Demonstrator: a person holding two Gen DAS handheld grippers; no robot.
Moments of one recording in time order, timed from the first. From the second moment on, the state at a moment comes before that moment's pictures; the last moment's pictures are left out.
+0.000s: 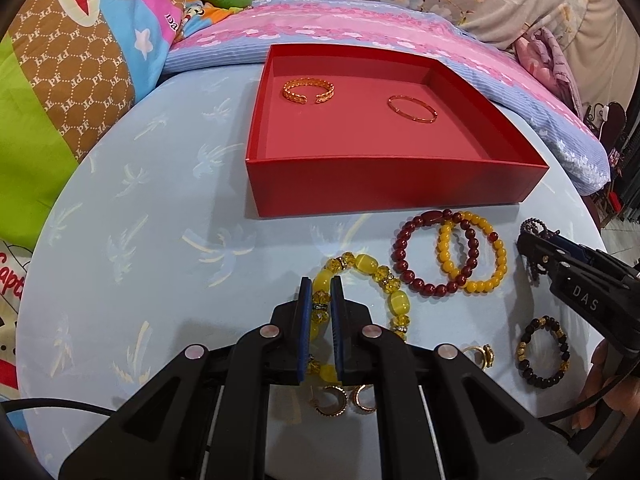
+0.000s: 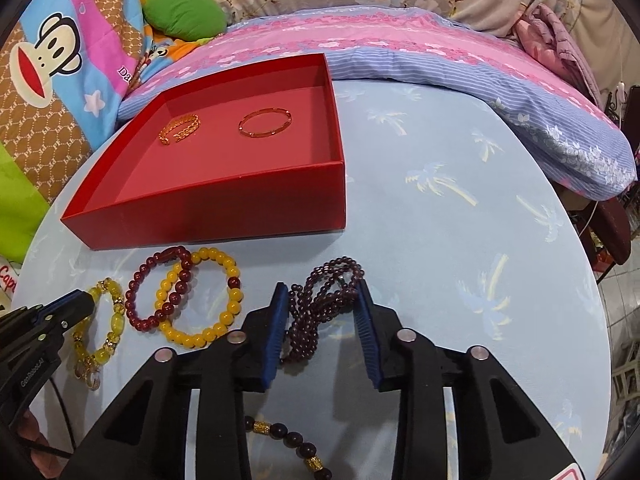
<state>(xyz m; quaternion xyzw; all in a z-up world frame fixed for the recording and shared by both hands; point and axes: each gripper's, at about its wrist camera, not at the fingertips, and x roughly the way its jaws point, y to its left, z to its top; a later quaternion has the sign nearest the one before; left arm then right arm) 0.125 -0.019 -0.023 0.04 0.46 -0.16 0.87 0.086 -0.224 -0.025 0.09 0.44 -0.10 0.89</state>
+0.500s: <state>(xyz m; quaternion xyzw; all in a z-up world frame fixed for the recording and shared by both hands) 0.118 -0.001 -0.023 0.04 0.46 -0.14 0.88 0.058 -0.231 -0.013 0.11 0.43 -0.09 0.89</state>
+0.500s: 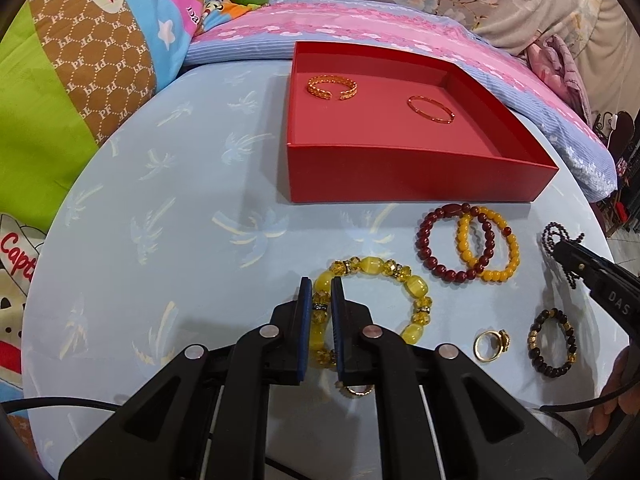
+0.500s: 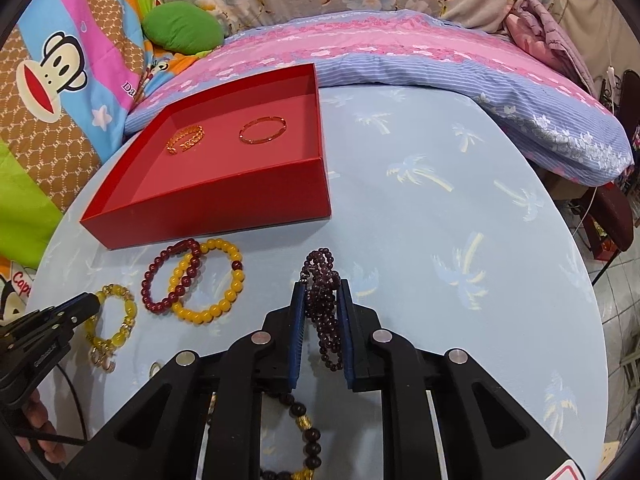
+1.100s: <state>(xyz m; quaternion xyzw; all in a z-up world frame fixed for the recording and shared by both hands) 0.120 -0.013 -0.030 0.06 0.45 -0.15 0.88 0.045 -0.207 0.010 0.12 0.41 -0.05 0.90</state>
